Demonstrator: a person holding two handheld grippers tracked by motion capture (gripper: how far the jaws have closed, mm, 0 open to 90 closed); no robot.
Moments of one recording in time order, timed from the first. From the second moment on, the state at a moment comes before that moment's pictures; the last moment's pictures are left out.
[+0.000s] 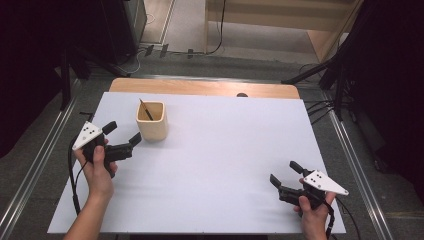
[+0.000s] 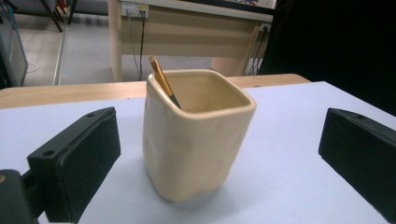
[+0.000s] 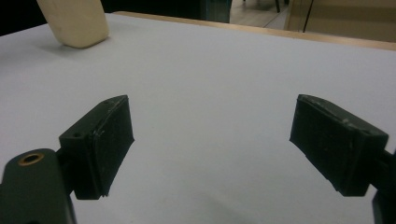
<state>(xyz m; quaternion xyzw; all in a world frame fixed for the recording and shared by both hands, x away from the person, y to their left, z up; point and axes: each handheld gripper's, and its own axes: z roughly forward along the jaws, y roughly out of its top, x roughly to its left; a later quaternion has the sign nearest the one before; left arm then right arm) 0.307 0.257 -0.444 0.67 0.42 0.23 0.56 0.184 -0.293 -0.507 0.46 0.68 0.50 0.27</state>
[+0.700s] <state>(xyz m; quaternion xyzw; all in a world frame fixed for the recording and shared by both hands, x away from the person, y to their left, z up) 0.254 0.278 -0.473 0.67 0.43 0.21 0.56 0.181 -0.291 -0.505 0.45 0.69 0.50 0.27</state>
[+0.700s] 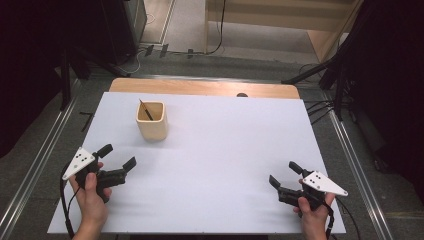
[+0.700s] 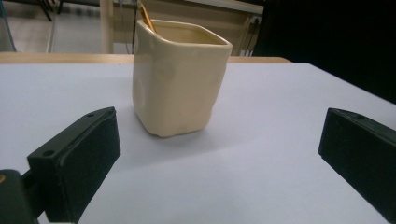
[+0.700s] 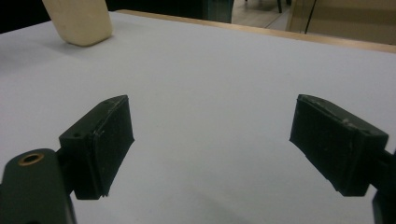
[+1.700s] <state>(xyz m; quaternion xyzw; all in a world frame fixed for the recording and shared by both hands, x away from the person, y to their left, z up) 0.201 0.328 -0.481 0.67 0.44 0.24 0.54 0.180 -0.290 -0.504 0.46 0.68 0.50 0.27</state>
